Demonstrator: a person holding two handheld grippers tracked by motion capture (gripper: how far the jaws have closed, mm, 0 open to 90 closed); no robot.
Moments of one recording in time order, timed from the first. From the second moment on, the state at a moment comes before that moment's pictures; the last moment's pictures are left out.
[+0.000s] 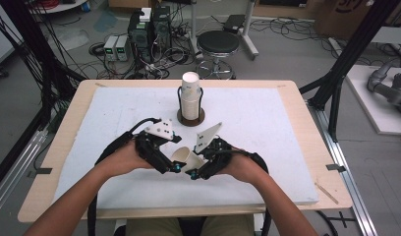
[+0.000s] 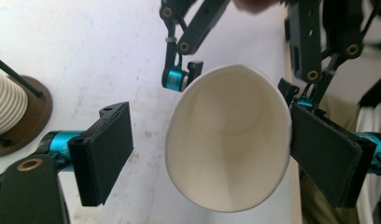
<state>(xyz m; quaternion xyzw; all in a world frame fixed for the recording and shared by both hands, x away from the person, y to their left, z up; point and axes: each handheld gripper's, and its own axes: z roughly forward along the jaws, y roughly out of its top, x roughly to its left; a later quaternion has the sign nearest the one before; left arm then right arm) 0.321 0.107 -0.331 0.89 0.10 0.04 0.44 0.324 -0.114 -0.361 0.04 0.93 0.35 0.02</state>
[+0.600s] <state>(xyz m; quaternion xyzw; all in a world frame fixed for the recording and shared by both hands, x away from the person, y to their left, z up) 0.310 0.160 -0.358 0.79 0.20 0.09 0.57 0.322 -0.159 -0.378 0.09 0.90 0.43 0.04</state>
